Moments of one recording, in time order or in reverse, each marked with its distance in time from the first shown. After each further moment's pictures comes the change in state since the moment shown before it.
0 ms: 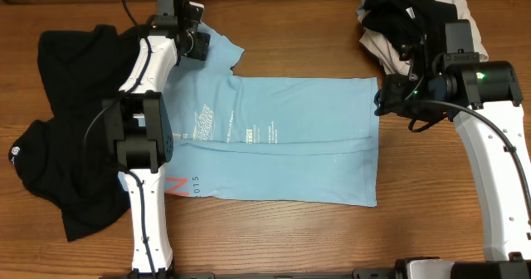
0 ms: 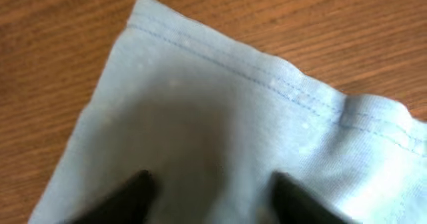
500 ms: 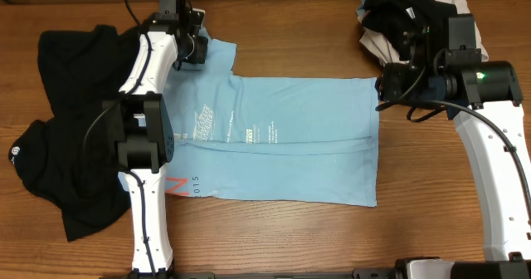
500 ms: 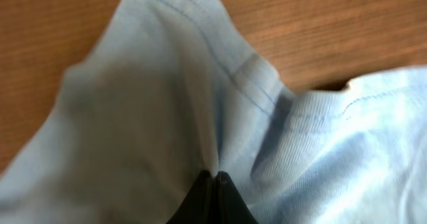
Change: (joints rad) left arm -0.004 0.000 0.060 -0.204 0.005 -0.055; right arm 0.000 0.000 0.000 0.127 0.000 0.002
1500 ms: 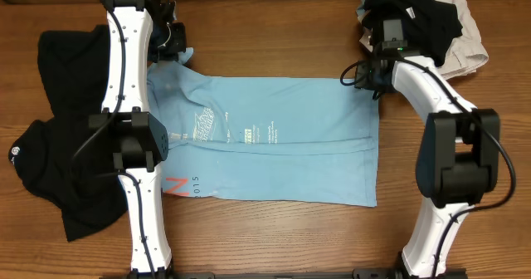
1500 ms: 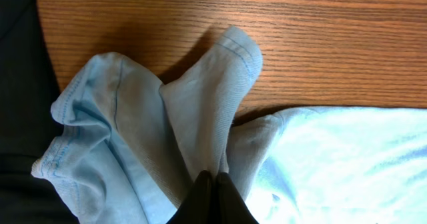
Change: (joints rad) left arm 0.044 0.014 0.525 -0.769 -0.014 -0.210; right arm 0.014 0.615 0.000 0.491 0.242 -0.018
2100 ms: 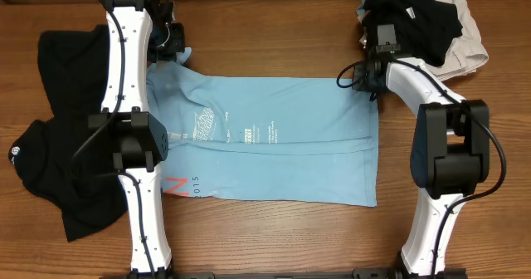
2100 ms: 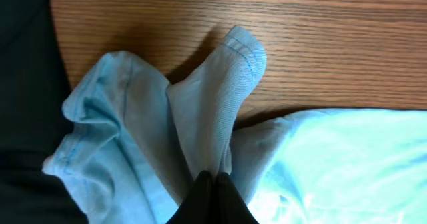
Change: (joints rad) left arm 0.000 0.000 0.001 -0.002 -0.027 -0.001; right arm 0.002 0.069 0.013 0.048 0.029 -0.018
